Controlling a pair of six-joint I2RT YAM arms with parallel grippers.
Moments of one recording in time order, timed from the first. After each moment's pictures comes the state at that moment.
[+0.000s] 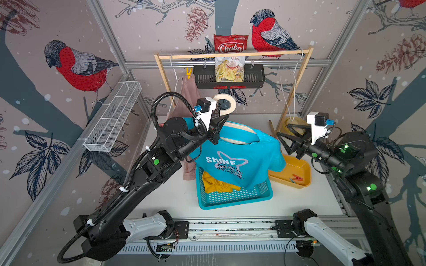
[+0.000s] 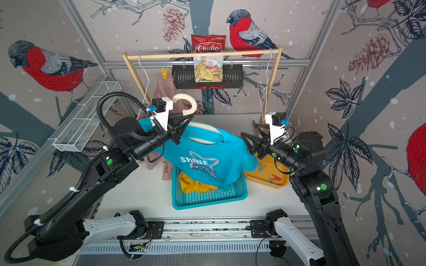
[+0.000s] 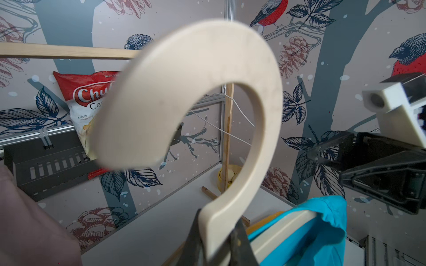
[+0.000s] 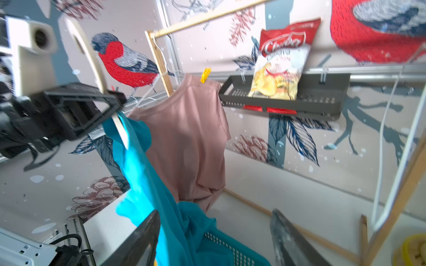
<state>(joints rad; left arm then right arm) -0.85 1.15 1.48 -0.26 -0.04 0.00 0.34 0.83 1.35 -0.55 -0.49 0.08</state>
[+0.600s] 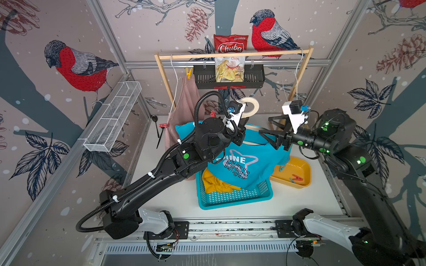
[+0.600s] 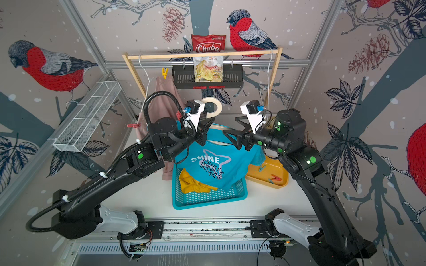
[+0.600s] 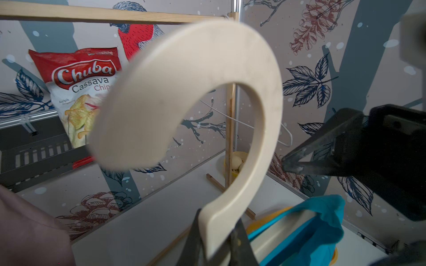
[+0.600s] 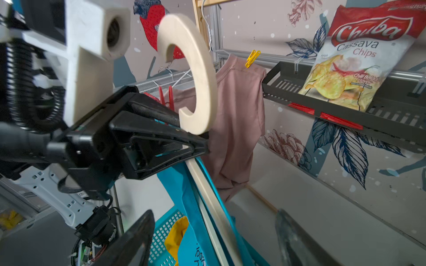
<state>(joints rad) -1.03 1.36 1.60 -0.28 -0.27 0.00 0.54 1.08 1.56 -0.69 -0.48 -0.07</state>
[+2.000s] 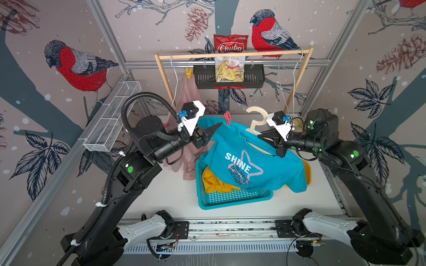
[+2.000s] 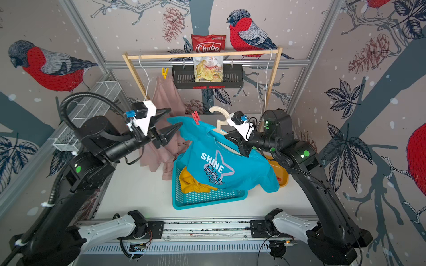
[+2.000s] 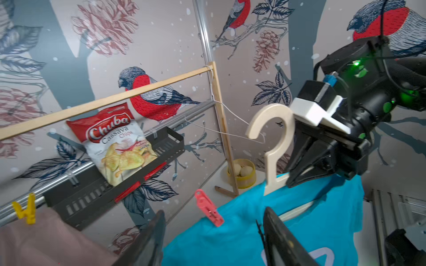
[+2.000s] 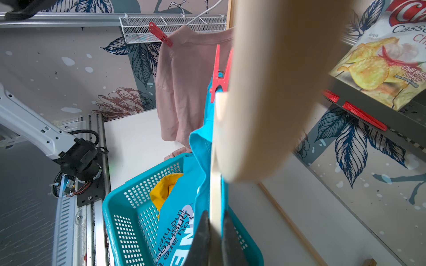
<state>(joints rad) -0.62 1.04 1.59 -0.48 0.28 0.22 0.57 1.11 1.61 -0.91 -0.51 -0.35</state>
